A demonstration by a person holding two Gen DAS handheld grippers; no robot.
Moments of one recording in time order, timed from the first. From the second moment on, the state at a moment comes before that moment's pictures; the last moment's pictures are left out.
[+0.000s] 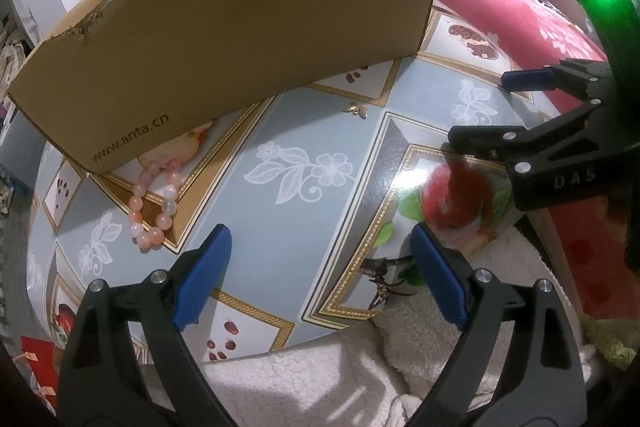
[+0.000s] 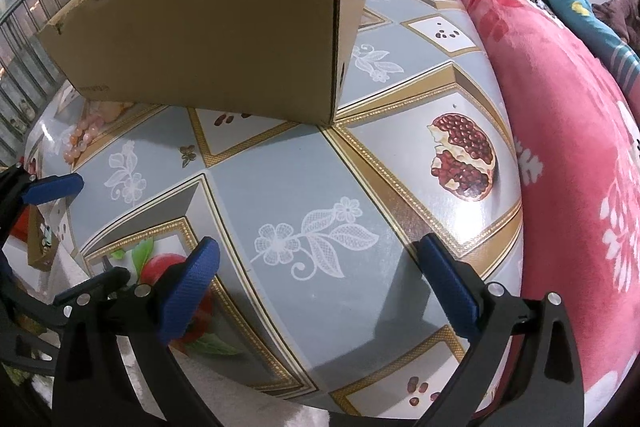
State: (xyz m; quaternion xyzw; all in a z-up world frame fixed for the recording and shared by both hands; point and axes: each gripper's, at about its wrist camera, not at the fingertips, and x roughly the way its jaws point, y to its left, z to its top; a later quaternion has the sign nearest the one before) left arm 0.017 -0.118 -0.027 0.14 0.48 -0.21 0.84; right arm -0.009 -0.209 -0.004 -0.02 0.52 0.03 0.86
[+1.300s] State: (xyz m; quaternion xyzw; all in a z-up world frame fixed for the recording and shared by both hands) left arm 0.014 -0.115 -0.035 0.16 0.46 -0.20 0.85; right arm -0.012 -0.180 0.000 -0.06 0.49 0.04 0.87
